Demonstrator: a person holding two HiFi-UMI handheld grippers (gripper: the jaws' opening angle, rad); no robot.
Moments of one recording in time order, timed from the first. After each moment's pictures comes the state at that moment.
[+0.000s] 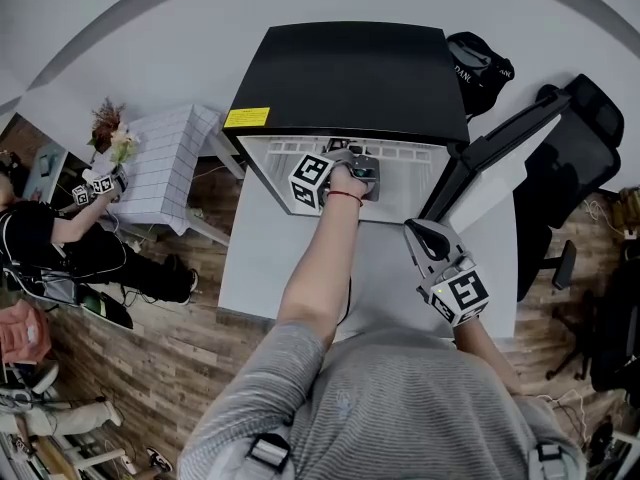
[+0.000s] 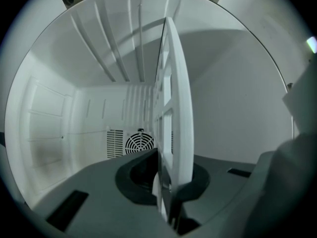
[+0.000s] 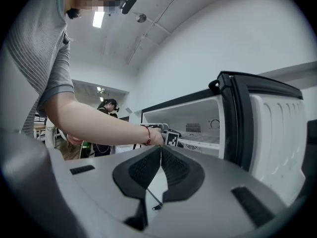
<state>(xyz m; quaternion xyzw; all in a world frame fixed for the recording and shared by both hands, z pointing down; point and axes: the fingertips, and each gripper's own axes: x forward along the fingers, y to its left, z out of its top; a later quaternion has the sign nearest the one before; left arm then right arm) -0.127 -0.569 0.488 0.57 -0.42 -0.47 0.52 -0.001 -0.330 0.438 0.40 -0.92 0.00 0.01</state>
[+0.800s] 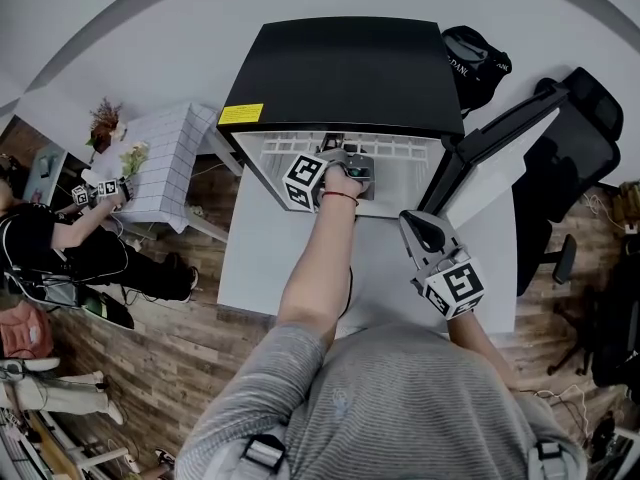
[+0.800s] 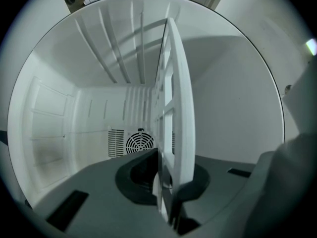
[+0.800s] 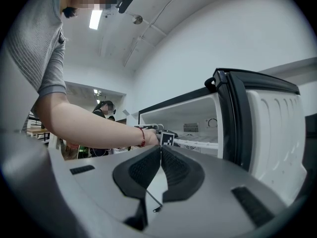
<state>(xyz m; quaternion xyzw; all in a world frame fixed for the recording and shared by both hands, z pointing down) -0.127 -0.562 0.486 0.57 -0.41 -0.48 0.53 0.001 -0.339 0.437 0.41 -0.91 0.01 0.00</state>
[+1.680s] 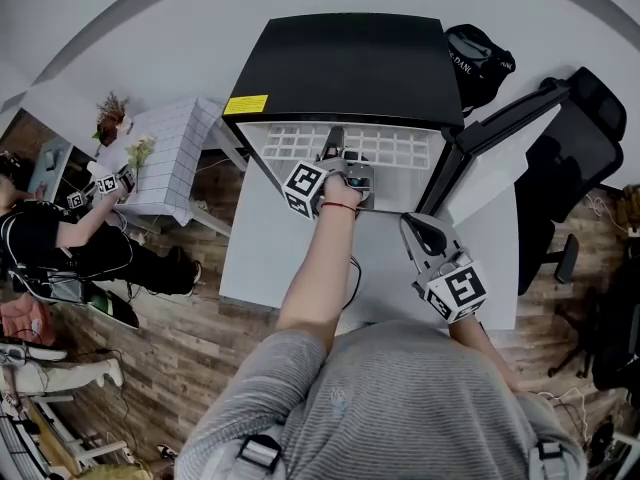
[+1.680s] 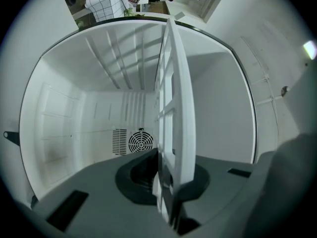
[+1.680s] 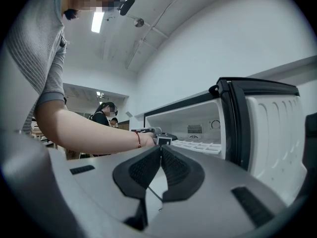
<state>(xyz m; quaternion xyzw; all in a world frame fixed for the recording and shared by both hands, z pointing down) -0.133 -0.525 0.487 0.57 -0.41 -0.48 0.52 -0.002 -0.315 0.432 0.40 -0.92 0.01 -0.01</state>
